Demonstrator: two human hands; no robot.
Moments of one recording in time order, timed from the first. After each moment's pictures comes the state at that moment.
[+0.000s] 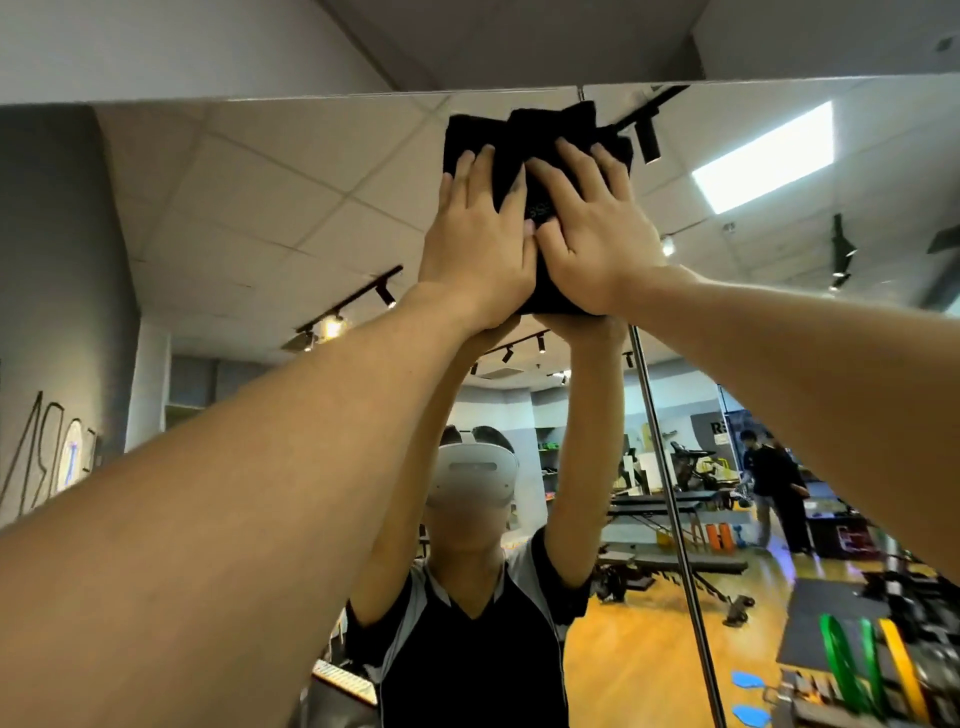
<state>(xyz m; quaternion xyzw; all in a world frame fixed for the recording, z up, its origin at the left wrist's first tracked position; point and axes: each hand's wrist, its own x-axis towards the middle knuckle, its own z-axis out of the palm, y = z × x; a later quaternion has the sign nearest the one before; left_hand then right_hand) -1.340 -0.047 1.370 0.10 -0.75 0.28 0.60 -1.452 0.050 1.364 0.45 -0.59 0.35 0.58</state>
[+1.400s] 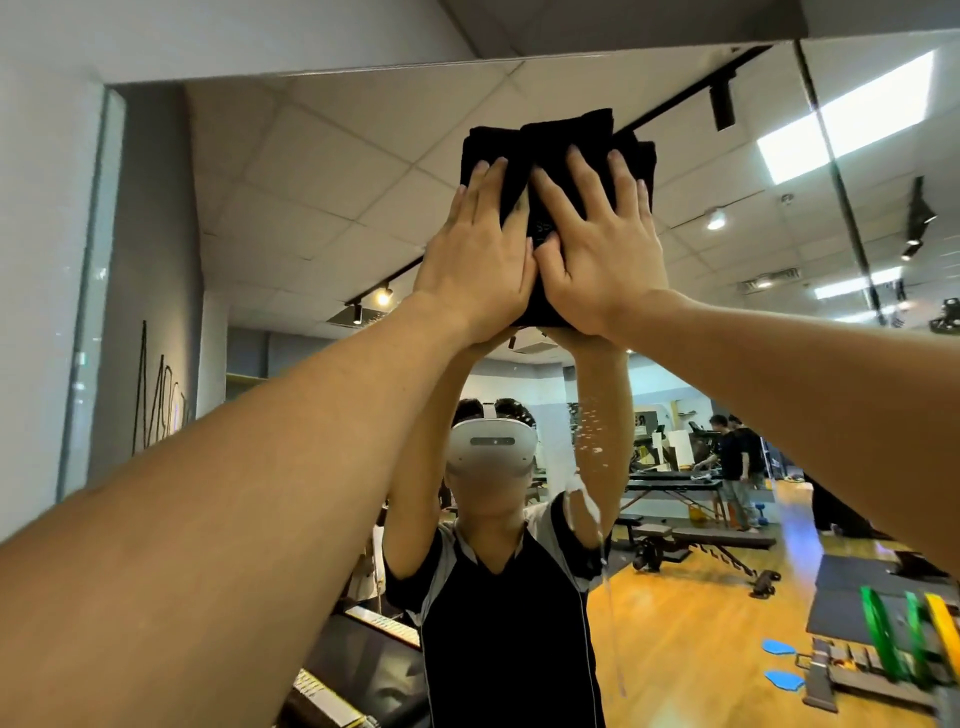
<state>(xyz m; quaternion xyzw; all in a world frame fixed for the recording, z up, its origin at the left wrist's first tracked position) -1.157 -0.192 1.333 0.10 -0.77 0.30 0.56 -1.285 -0.104 1.323 0.40 -0.60 0.33 0.62</state>
